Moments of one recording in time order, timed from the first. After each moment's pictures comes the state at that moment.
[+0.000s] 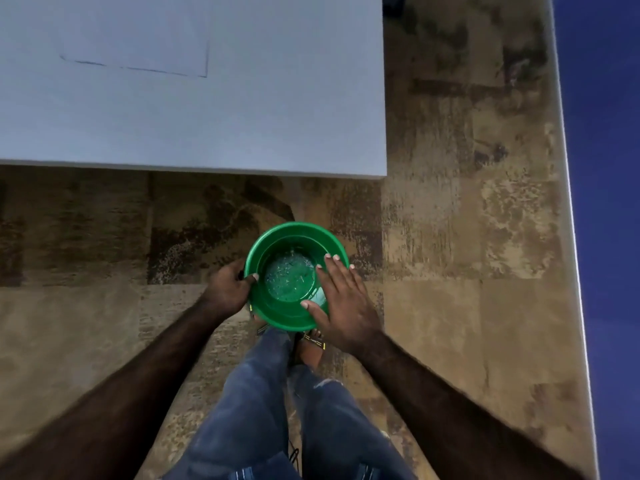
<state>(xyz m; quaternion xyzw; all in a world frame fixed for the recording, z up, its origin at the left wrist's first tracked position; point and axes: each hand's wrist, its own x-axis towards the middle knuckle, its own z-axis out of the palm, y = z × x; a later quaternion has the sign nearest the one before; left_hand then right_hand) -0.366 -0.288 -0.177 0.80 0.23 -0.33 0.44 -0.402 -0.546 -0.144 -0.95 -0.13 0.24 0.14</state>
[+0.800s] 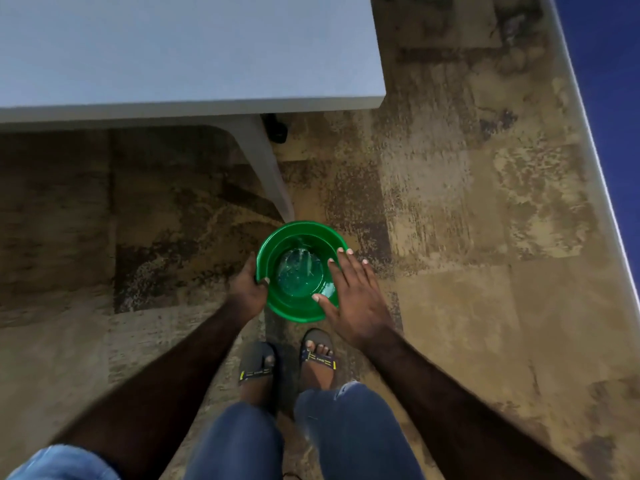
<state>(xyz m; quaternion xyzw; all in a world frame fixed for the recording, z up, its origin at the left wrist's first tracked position) -0.369 -0.356 -0.362 0.83 0.19 -0.30 0.42 -0.416 -0.591 -0.319 -0.97 -0.08 0.21 0.09</state>
